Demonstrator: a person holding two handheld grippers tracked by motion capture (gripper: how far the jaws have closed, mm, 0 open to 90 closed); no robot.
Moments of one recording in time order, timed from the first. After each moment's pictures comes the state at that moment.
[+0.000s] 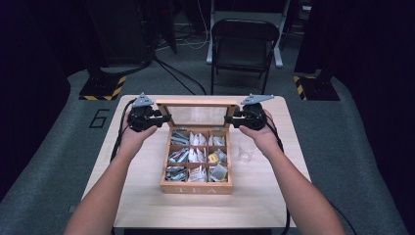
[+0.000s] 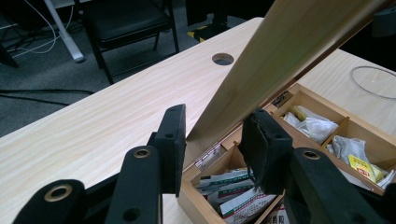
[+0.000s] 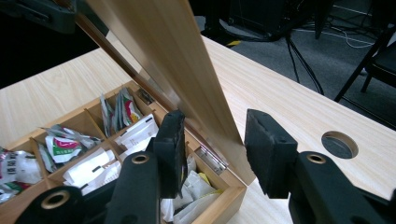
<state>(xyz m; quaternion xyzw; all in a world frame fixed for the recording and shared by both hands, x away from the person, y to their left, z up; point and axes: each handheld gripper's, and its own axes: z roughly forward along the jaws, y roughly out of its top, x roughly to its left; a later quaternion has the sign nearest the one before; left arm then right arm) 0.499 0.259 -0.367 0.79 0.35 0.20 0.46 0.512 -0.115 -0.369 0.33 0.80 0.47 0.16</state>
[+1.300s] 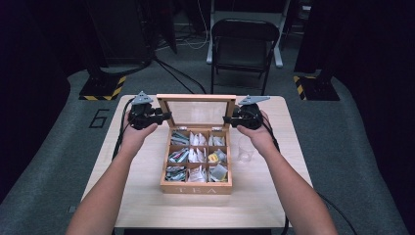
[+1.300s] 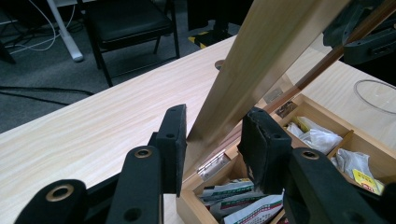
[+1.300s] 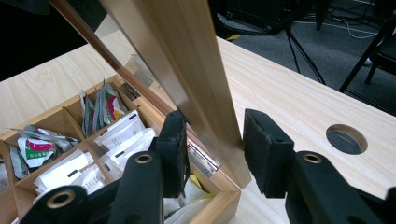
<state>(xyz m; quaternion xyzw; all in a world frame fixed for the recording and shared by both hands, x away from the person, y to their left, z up) 0.508 0.261 -0.370 0.78 0.37 0.19 0.47 0.531 -0.112 -0.391 0.34 0.80 0.47 0.15</state>
